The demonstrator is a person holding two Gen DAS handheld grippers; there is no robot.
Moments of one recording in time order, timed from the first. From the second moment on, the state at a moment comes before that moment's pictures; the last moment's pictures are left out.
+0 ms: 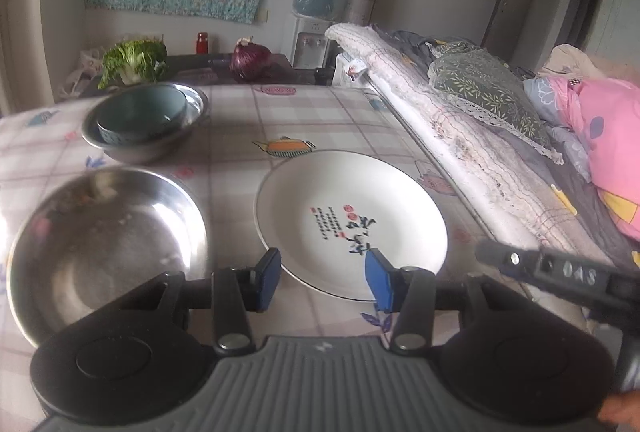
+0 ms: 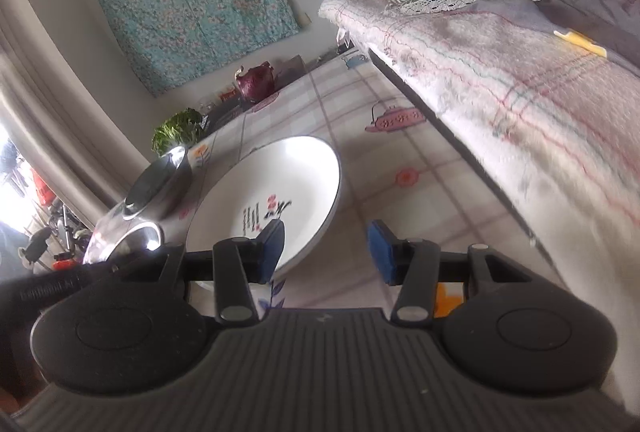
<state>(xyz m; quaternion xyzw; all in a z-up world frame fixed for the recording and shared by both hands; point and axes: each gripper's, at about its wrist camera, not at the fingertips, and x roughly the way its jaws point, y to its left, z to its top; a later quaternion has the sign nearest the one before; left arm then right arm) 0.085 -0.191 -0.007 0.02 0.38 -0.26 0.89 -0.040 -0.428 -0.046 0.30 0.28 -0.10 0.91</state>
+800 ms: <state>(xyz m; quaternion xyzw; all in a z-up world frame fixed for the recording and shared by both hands) 0.117 -0.209 -0.056 -0.03 0.44 -0.19 0.87 0.133 -0.485 -0.086 0.30 0.38 0.02 0.88</state>
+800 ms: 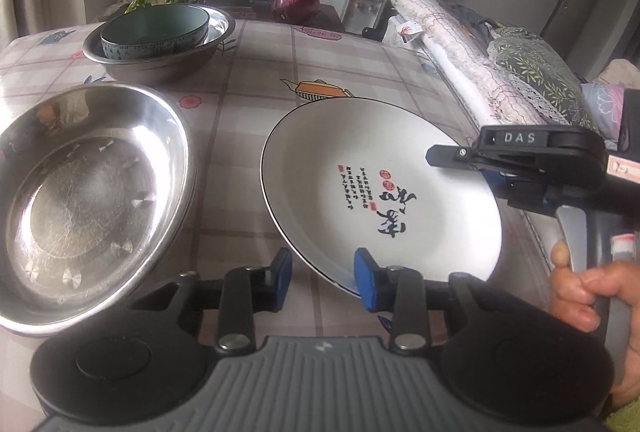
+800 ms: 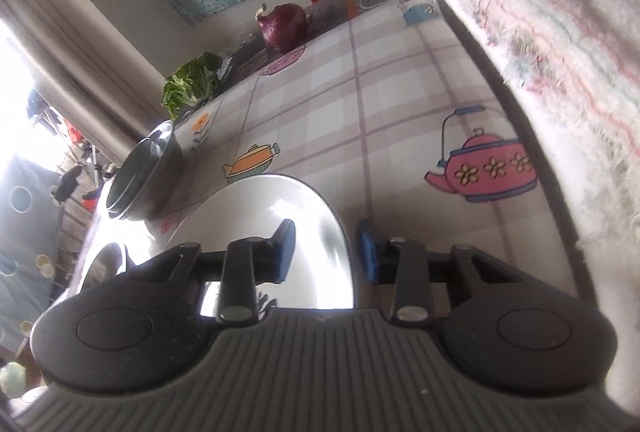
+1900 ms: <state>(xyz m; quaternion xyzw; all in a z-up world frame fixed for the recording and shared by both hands) 0.032 -0.139 -0.064 0.03 0.37 -0.25 0.90 -0.037 -0.402 -0.083 0.29 0.36 -0.01 0.89</state>
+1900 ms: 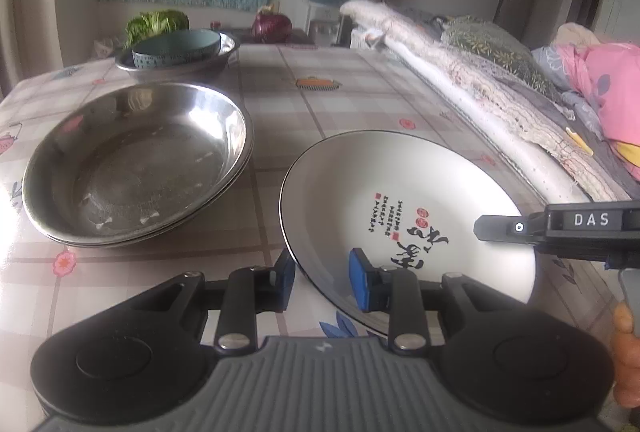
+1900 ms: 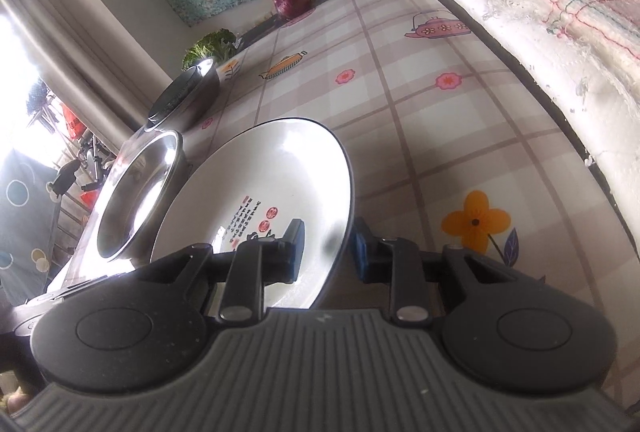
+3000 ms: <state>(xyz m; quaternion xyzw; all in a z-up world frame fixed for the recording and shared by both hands) 0.049 -0.124 -0.061 0.03 0.40 -0.27 0.88 -0.046 -0.399 -0.076 0.25 0.34 -0.04 0.90</state>
